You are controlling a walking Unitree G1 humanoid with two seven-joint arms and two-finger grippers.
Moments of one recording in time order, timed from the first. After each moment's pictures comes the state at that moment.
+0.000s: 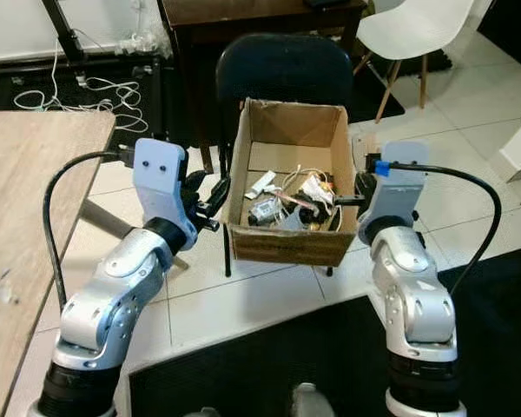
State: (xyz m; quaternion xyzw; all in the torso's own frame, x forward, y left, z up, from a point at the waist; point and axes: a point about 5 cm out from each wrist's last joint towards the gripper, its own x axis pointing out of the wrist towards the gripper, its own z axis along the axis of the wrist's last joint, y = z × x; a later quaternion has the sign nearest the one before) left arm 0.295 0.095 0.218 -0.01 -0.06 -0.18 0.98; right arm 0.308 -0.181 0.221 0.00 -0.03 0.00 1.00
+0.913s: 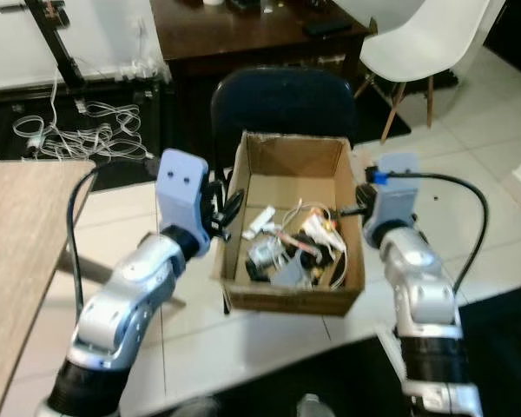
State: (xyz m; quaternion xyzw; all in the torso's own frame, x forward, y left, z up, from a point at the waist) left arm 0.303 0.085 0.204 0.02 -0.04 -0.20 0.98; right arm 0.338 -0.192 0.187 -0.04 0.01 0.08 1.00
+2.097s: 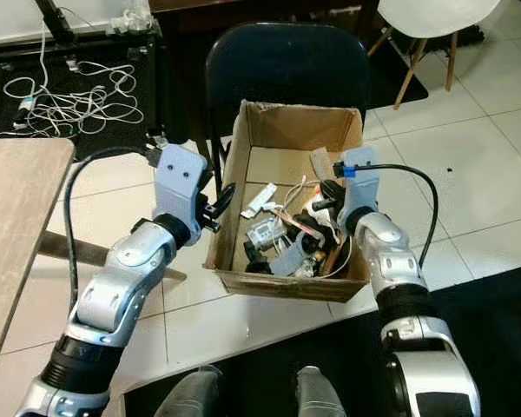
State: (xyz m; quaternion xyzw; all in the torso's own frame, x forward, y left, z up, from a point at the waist) left arm 0.317 0.098 0.211 0.08 -0.07 -0.22 0.97; right arm 0.384 -0.175 0.174 -0.03 0.01 0.17 0.98
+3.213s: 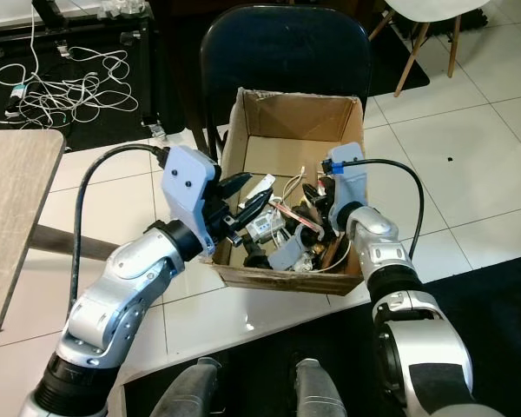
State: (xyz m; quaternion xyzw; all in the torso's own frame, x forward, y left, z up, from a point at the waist) left arm 0.289 0.075 0.229 0.03 -0.12 -0.34 0.93; right arm 0.396 -0.167 0.170 -0.04 0.02 0.19 0.98
